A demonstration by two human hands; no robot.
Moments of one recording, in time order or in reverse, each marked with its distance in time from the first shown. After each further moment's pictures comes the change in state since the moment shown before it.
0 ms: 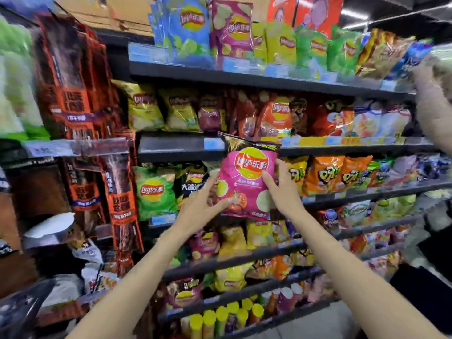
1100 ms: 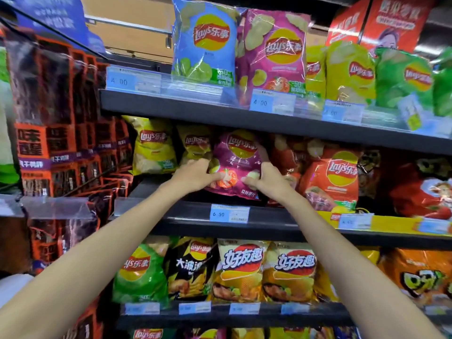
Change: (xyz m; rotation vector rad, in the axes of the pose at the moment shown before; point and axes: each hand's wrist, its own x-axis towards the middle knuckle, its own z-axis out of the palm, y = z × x) left_hand 0.290 -0.036 -0.108 0.571 0.132 -0.270; right_hand 0.326 -0.011 0.097 -0.302 -0.349 -0.217
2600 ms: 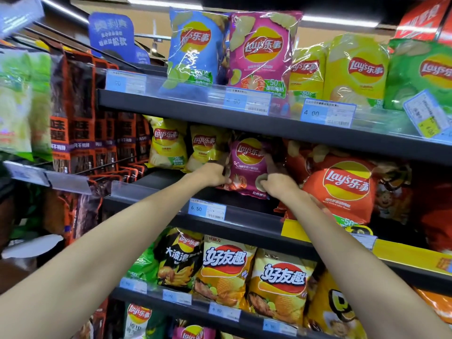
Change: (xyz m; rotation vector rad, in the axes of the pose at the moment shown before) left_hand 0.038 0.062 0.039 0.228 -0.122 -0.236; right_hand 0.036 0.048 -0.026 -0.377 -0.173 -0.036
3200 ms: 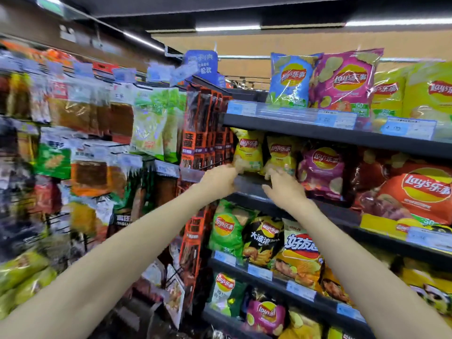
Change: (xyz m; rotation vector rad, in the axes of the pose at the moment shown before) left_hand -0.193 -0.137 -0.049 0.223 0.294 0.051; right_hand -0.110 -0.170 0.026 0.011 0.179 -0.341
